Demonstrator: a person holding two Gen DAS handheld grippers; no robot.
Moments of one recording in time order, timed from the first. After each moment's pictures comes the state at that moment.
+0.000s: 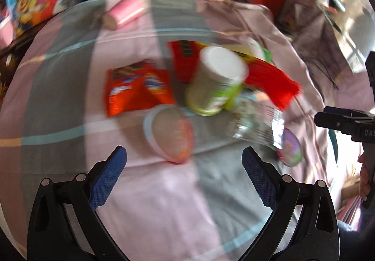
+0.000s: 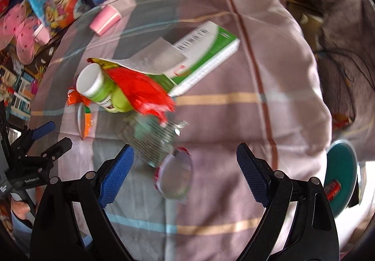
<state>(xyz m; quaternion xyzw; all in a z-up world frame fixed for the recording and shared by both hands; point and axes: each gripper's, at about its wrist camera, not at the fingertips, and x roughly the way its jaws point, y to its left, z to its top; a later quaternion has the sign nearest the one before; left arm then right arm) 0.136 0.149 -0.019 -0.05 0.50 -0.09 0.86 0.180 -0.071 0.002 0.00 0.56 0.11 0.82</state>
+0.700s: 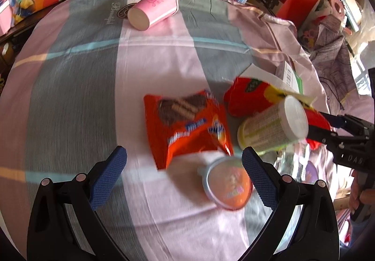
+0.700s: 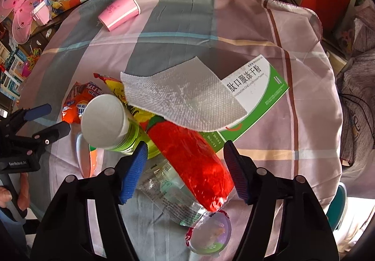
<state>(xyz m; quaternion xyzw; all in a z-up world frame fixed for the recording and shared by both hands) 0.211 0.207 -0.030 -0.08 0.53 -0.09 0.84 0.241 0.009 -0.014 -0.08 0.55 0.10 0.82</state>
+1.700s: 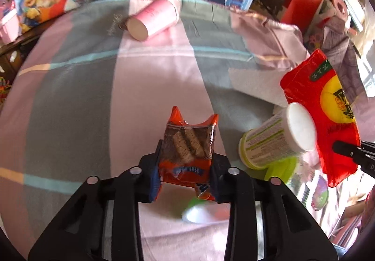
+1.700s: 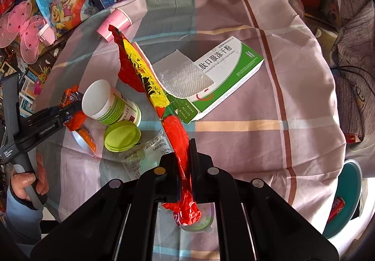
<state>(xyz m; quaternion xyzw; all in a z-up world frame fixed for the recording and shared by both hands) 0.202 0.187 -0.027 -0.06 0.48 -0.05 0.87 0.199 -0.054 0.000 0.00 0.54 0.12 0.83</state>
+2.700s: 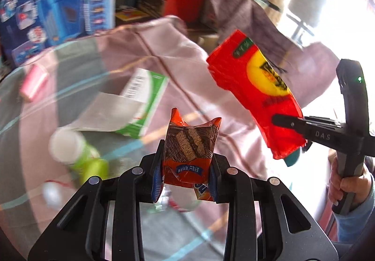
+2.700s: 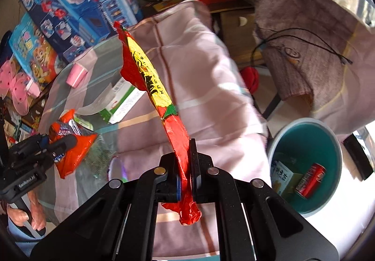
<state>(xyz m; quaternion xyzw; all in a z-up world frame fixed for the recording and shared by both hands) 0.143 -0.040 0.044 0.03 0.45 -0.26 0.85 0.124 -0.241 0.035 0.11 0.48 0.02 0.87</state>
